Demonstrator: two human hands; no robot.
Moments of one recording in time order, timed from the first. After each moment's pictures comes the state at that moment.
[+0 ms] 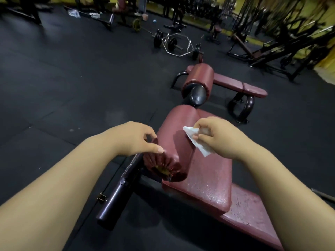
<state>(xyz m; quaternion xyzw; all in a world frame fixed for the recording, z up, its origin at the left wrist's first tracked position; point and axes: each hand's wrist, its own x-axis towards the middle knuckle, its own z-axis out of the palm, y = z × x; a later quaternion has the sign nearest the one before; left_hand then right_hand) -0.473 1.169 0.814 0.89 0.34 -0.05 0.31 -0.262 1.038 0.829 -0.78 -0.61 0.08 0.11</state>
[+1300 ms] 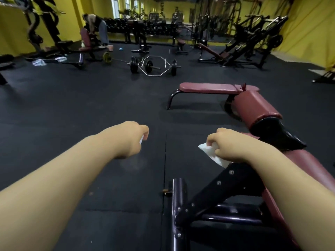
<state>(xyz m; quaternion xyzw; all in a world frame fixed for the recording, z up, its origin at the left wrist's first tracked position) -0.574 1.571 0.858 0.97 0.23 -0.09 0.03 -0.390 1.367 0.836 -0.90 -0.43 0.12 -0.06</state>
